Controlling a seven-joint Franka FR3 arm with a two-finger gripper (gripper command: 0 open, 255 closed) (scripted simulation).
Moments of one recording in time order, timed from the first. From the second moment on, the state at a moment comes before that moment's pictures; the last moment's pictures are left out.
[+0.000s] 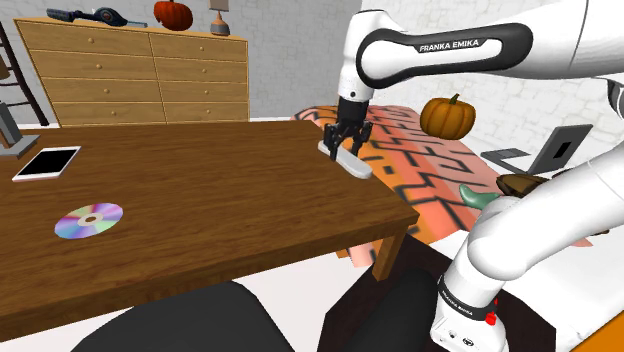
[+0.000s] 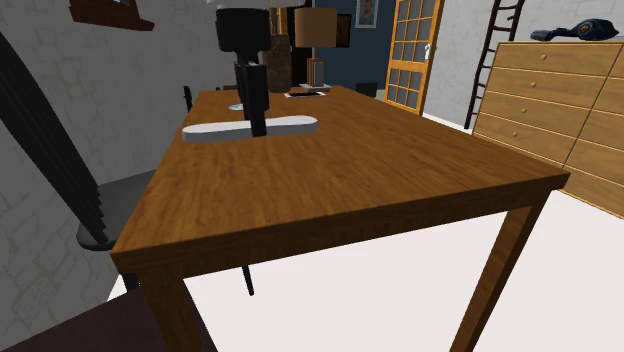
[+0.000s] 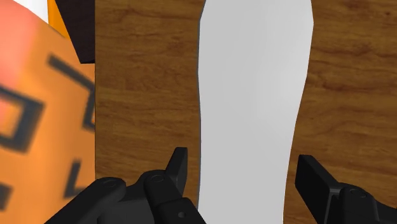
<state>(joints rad) 0.00 -0.48 0.14 -2.28 0.05 1.81 0.44</state>
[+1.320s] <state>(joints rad) 0.13 -0.13 0.46 -1.90 0.04 1.78 0.90</state>
